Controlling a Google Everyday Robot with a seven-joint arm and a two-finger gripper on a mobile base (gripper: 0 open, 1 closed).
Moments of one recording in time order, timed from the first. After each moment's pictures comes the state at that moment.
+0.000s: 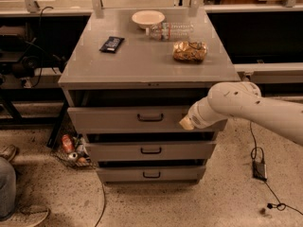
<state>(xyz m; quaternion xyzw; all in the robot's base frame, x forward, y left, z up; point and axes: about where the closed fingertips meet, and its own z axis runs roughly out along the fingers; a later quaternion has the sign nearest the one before) 0.618 -0.136 0.659 -0.37 0.89 0.07 0.27</state>
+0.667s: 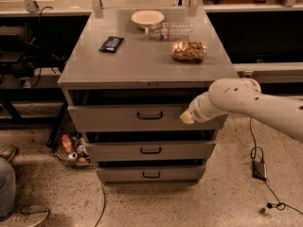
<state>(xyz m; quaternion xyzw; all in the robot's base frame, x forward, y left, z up) 0.646 -0.143 0.667 -0.36 0.88 0.05 0.30</state>
